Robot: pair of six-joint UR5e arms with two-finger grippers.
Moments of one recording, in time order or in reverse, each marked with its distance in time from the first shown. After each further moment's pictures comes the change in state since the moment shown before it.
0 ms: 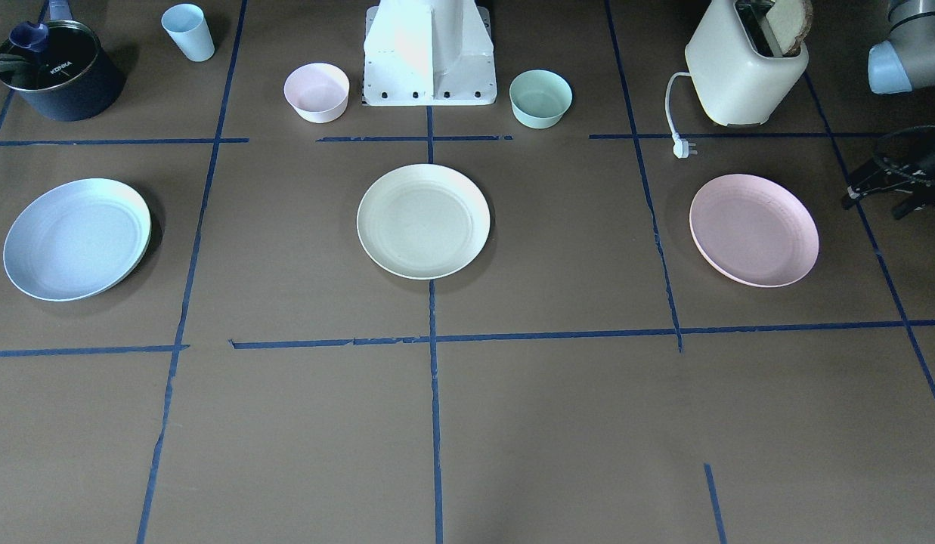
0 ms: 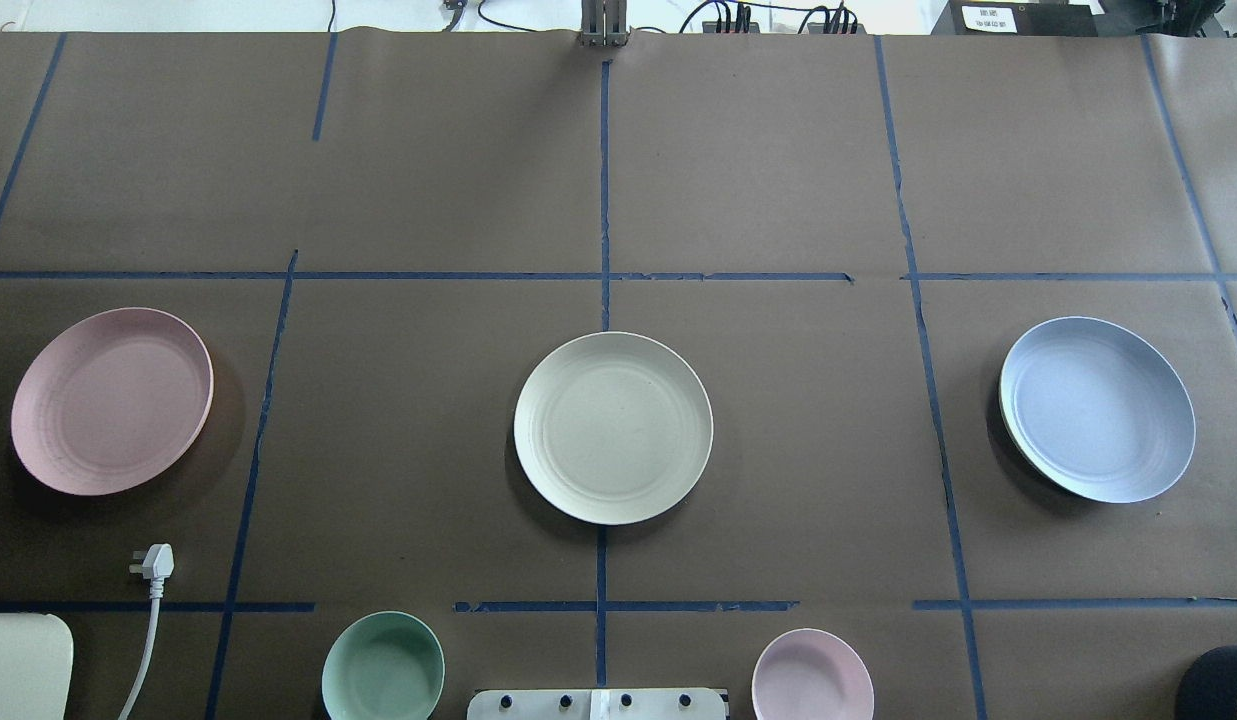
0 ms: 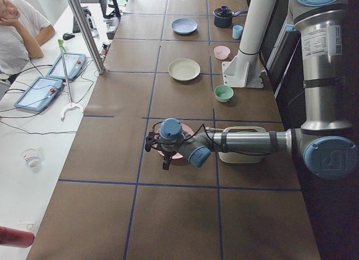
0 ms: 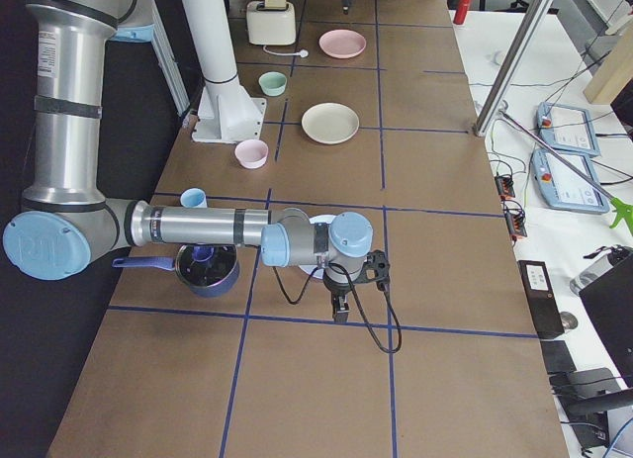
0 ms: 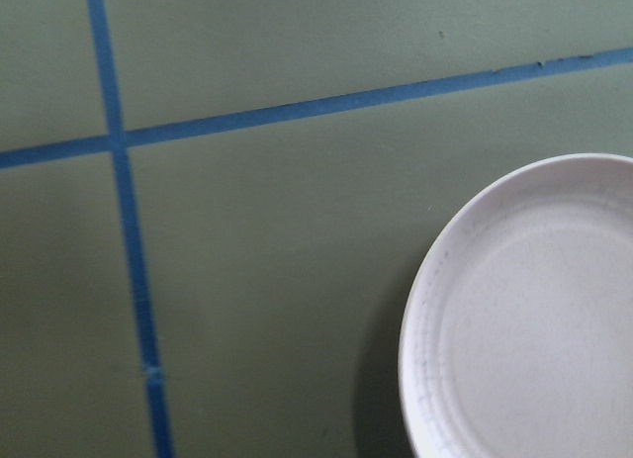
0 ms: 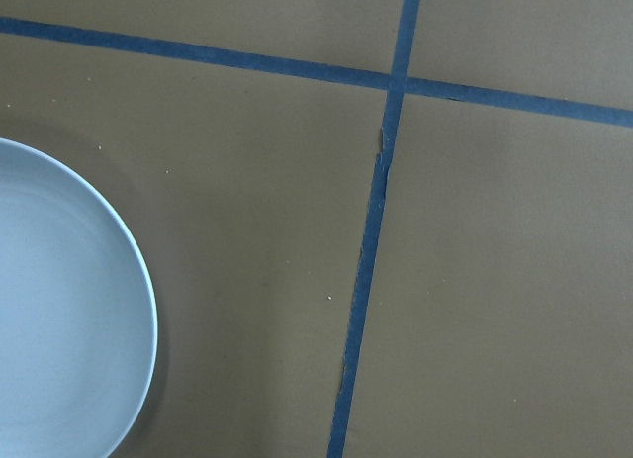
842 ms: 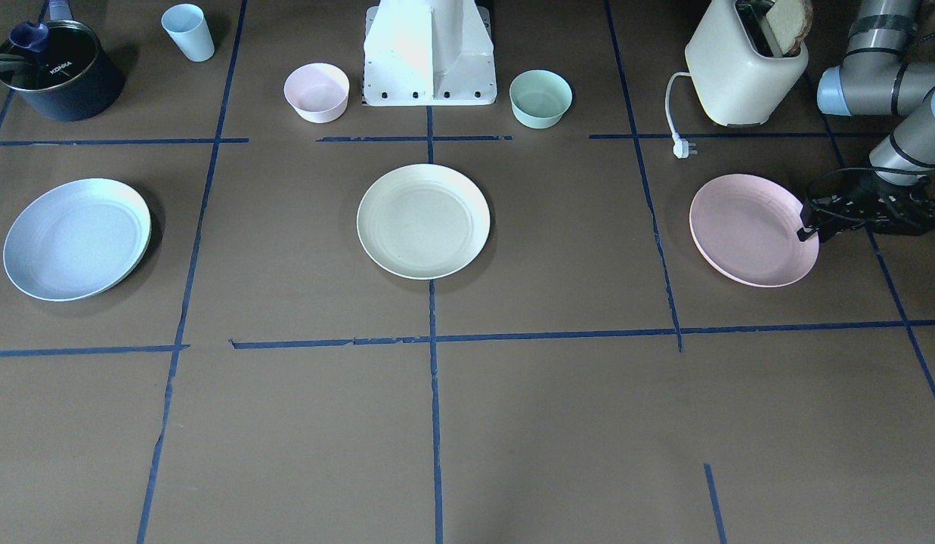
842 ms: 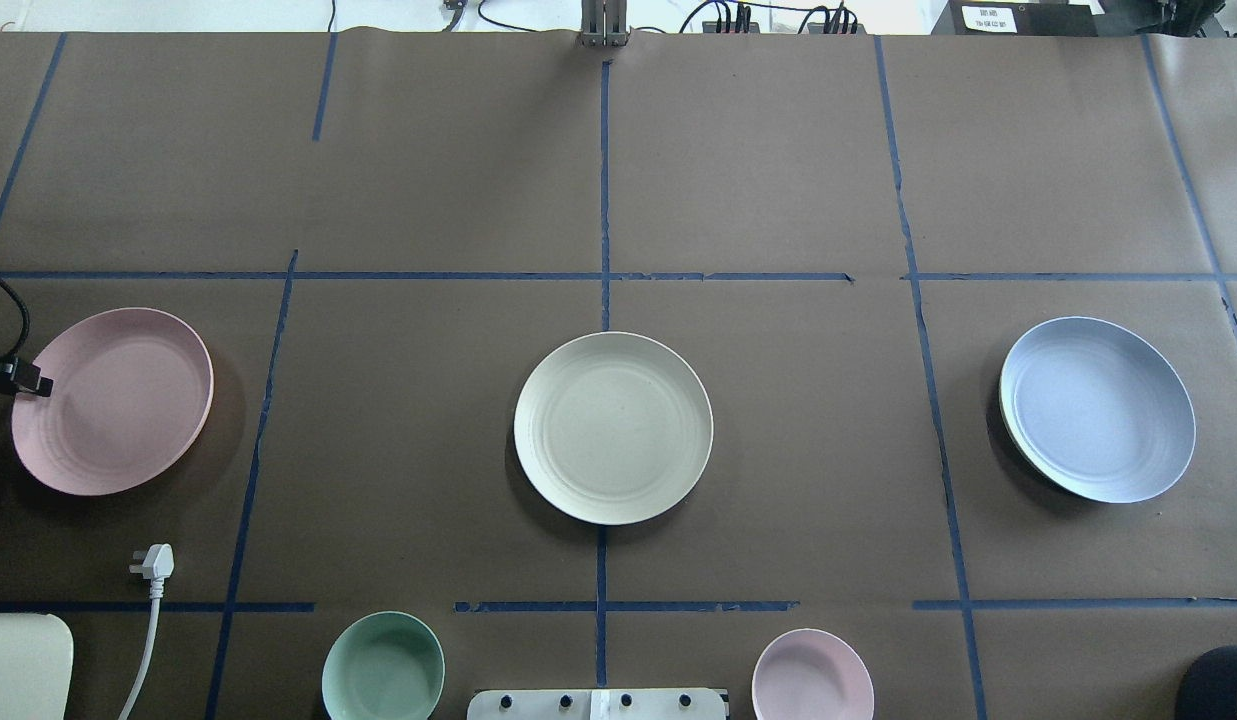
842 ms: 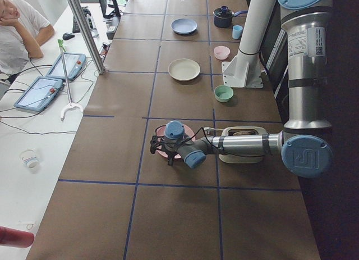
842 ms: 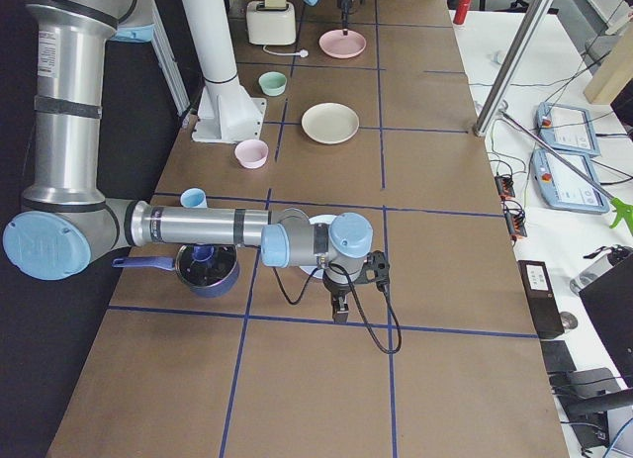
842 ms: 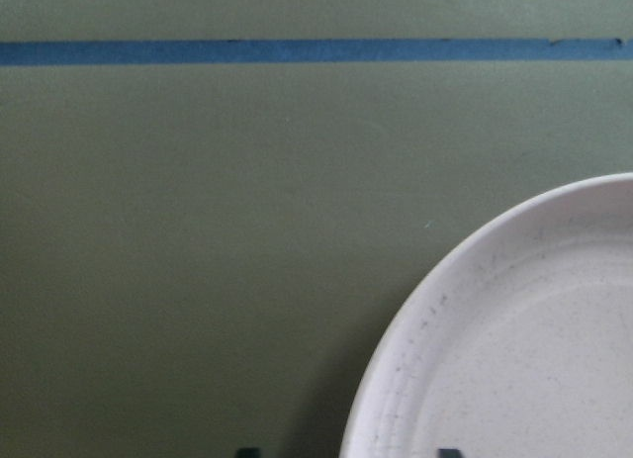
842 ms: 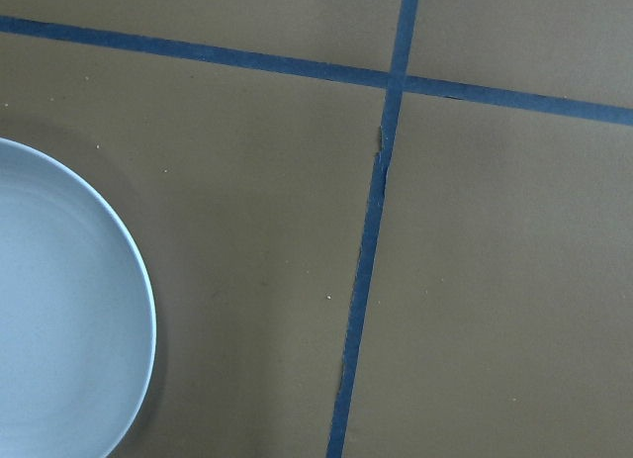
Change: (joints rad) left arm 0.153 -0.035 0.083 -0.118 0.113 -0.221; right arm 0.000 0.000 -0.001 0.000 0.000 0.000
